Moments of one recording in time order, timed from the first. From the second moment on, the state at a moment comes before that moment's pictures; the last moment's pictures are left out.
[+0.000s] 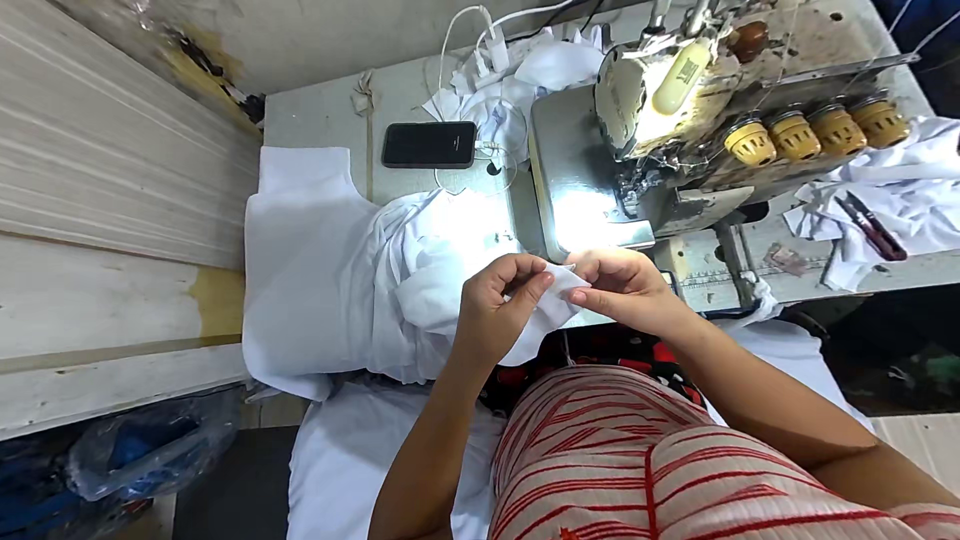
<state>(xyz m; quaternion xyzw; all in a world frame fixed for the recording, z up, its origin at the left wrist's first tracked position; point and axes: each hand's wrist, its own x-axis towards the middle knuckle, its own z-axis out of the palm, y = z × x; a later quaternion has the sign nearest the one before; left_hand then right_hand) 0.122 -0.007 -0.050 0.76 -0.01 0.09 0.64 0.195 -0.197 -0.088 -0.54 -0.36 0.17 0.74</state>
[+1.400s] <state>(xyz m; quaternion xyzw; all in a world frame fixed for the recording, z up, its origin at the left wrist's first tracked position) 0.190 -0.091 -0.083 0.92 -0.11 0.18 0.34 0.197 -0.264 -0.108 -0.73 -0.15 0.03 0.67</state>
